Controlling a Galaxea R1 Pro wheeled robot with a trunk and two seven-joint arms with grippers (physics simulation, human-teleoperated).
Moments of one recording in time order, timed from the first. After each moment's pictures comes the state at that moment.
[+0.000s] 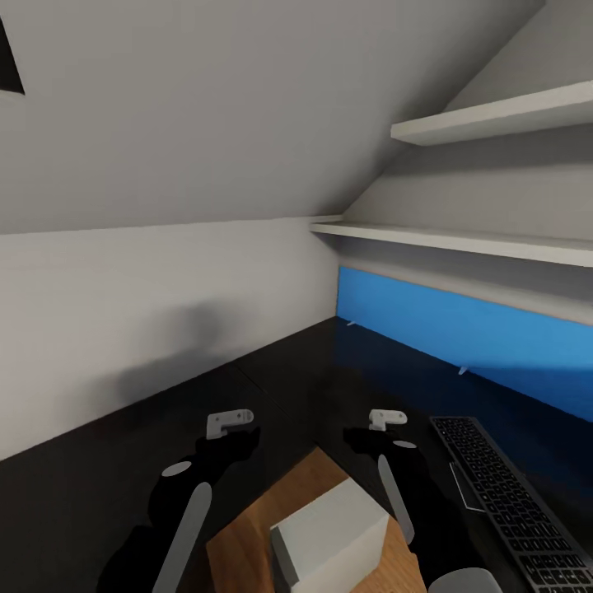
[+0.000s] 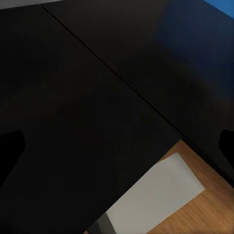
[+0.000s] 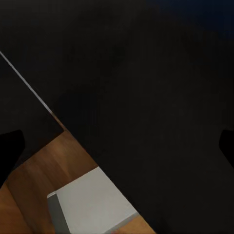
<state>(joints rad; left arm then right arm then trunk) -0.24 -0.11 -0.20 -1.60 0.31 0.70 0.30 -0.45 0.13 0.02 -1.15 -0.04 0.61 -0.09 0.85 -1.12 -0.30</state>
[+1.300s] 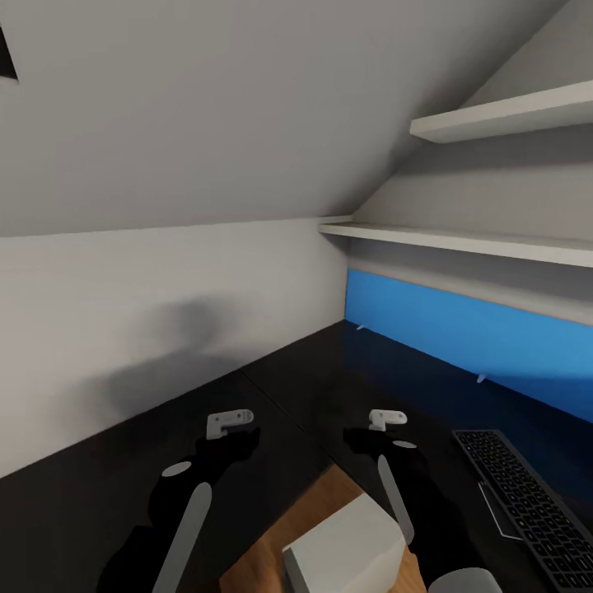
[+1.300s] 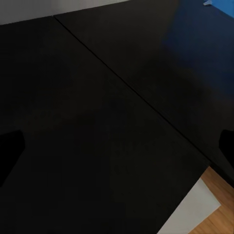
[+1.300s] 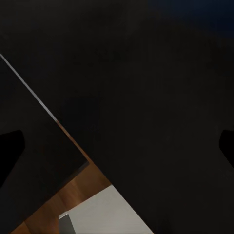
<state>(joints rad) -0.24 -0.11 -0.20 -1.59 0.31 0.70 0.30 -0.45 0.13 0.02 -1.15 -0.04 0.61 -0.09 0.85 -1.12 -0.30</state>
